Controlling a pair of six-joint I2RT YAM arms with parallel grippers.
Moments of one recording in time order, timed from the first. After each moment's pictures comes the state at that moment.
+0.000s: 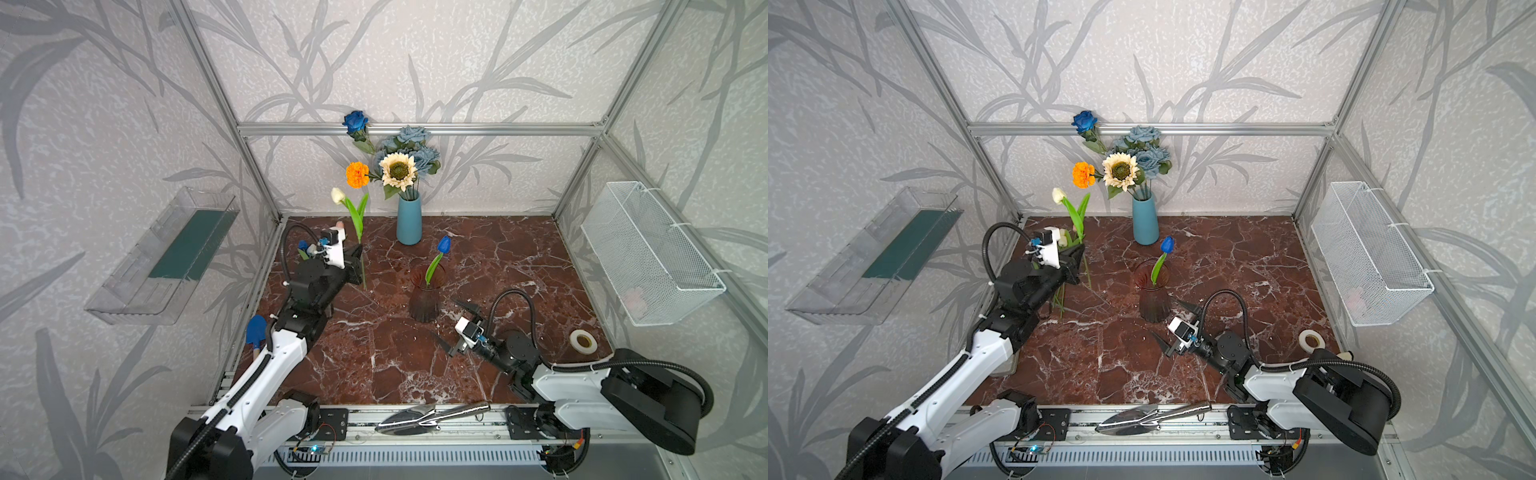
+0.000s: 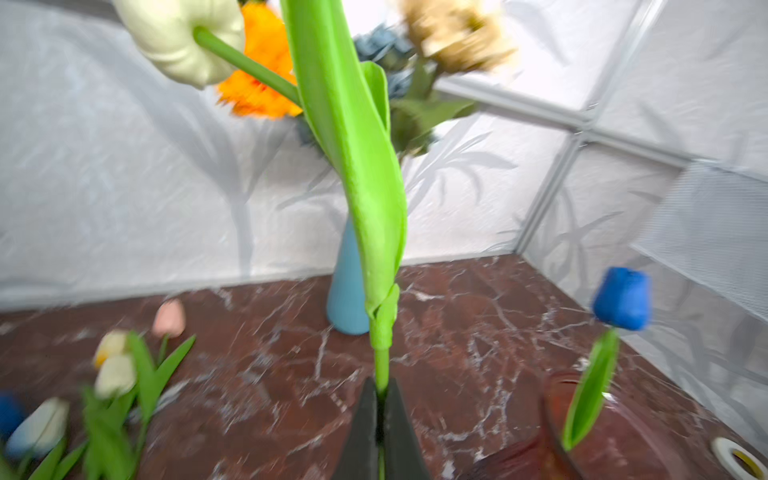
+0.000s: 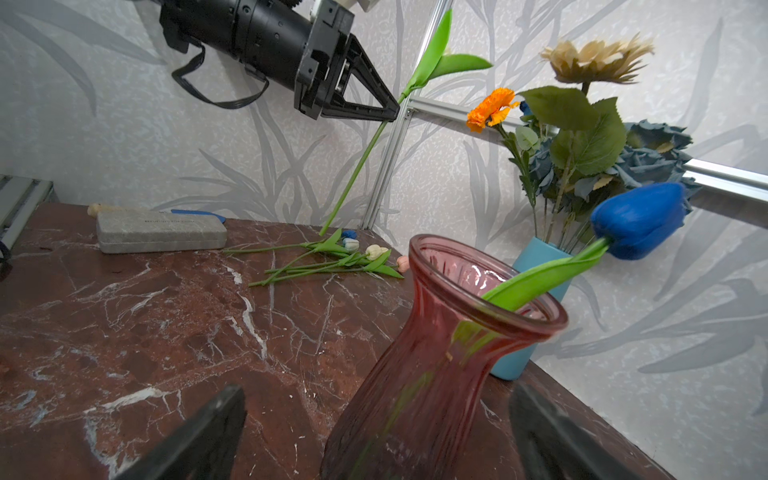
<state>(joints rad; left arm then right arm) -0.29 0.98 0.65 0.36 0.23 -0.19 0.87 1.23 0.11 1.27 -0.05 -0.33</state>
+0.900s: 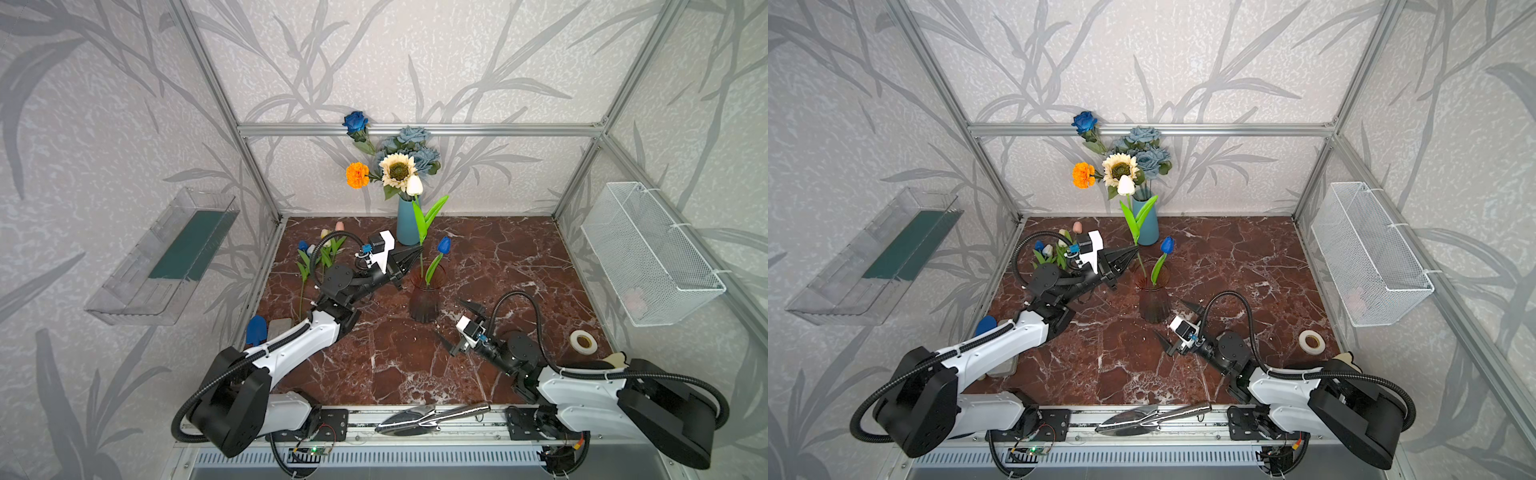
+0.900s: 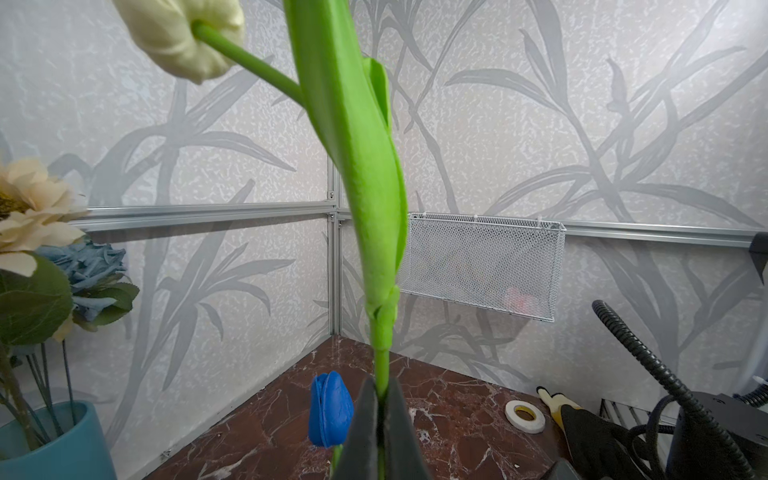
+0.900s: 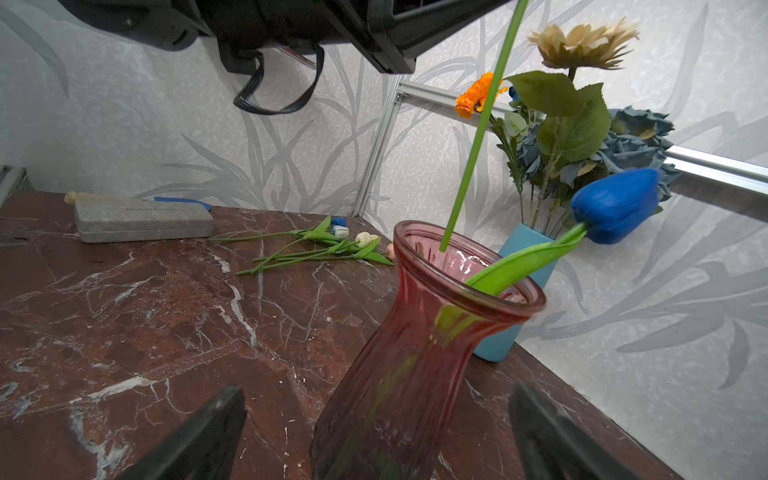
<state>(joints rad) -0.54 1.32 0.73 0.97 0.53 -0.22 0.87 1.17 0.11 1.16 -0.01 -0.35</state>
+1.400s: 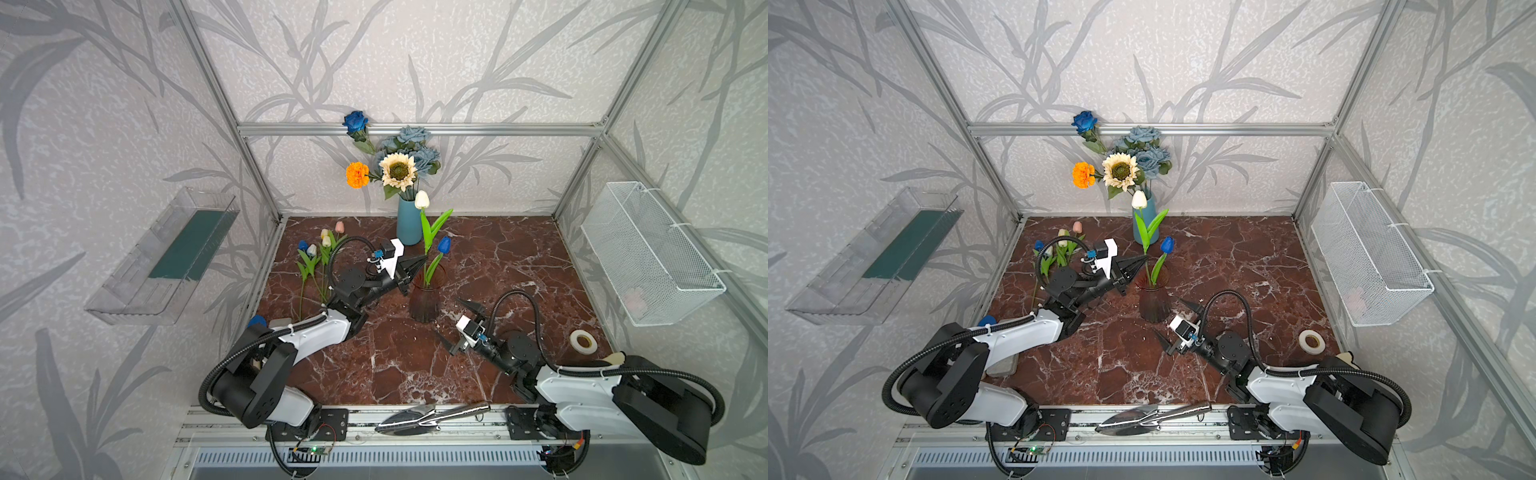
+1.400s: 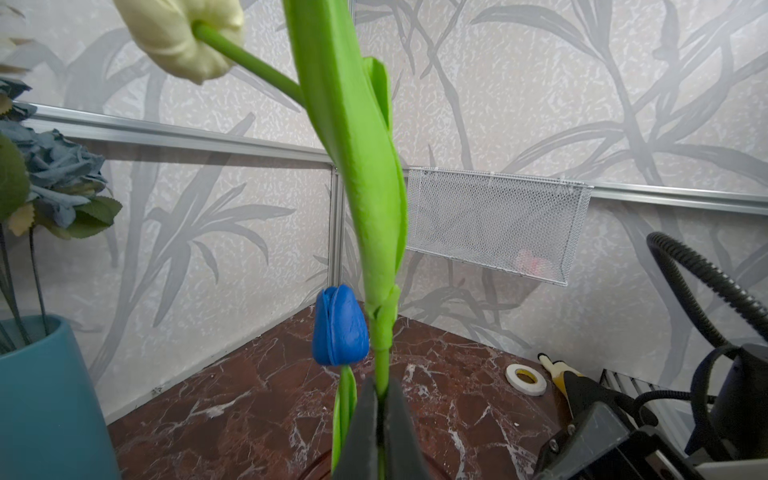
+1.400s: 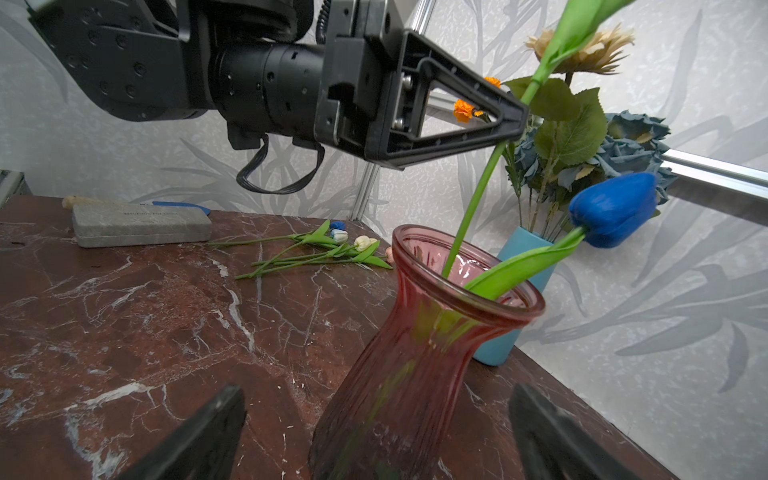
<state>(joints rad) -0.55 1.46 0.66 1.04 0.50 -0.19 0.87 1.20 0.11 1.19 -0.01 -0.35</state>
